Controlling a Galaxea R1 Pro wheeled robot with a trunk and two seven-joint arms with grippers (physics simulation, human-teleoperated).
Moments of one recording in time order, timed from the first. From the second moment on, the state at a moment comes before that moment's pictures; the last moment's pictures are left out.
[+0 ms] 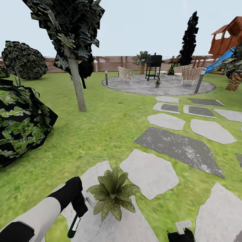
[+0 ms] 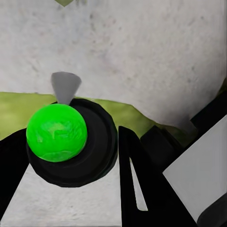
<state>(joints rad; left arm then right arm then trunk) -0.78 0.06 -0.38 -0.45 -0.76 0.77 -1.05 -0.47 -0.08 -0.31 -0.06 0.45 -0.25 -0.07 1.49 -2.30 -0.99</state>
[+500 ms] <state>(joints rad) -0.78 0.06 -0.38 -0.44 -0.76 0.77 -1.05 -0.47 -0.08 -0.31 -0.06 0.45 -0.25 -0.07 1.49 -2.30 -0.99</state>
